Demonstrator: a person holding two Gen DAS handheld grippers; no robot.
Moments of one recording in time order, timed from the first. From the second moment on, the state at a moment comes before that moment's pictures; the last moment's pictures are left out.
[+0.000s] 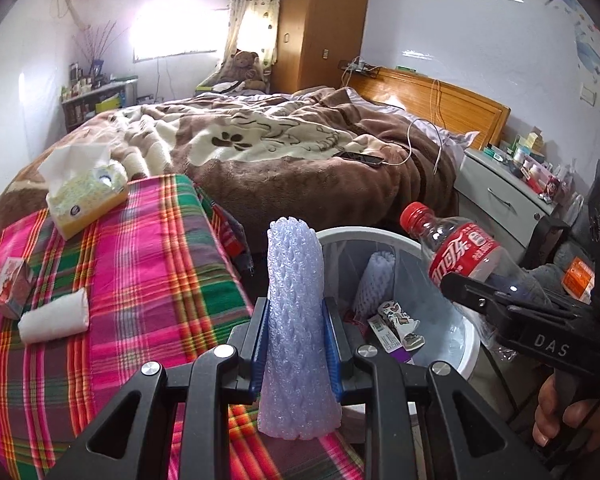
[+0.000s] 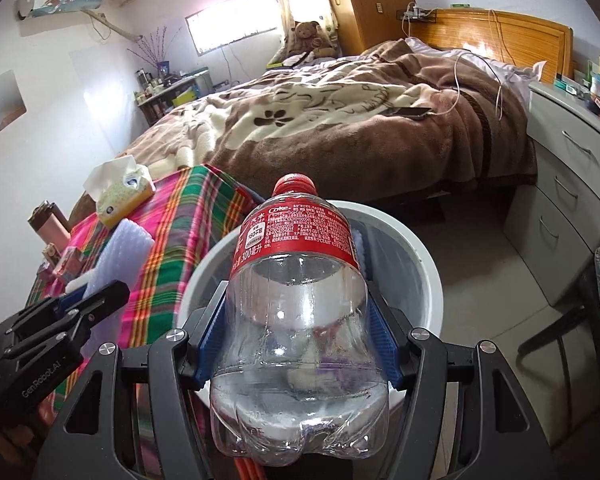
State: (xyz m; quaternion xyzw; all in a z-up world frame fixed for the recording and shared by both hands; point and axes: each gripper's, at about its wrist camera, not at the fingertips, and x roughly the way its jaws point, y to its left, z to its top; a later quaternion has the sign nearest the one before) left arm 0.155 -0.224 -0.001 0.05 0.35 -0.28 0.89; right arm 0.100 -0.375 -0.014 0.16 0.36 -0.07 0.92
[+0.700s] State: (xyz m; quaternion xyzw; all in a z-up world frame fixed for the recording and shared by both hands) left arm 0.172 -0.246 -0.014 0.04 0.37 -0.29 0.88; right arm 0.105 -0.392 -0.035 0.16 0.40 -0.07 0.90
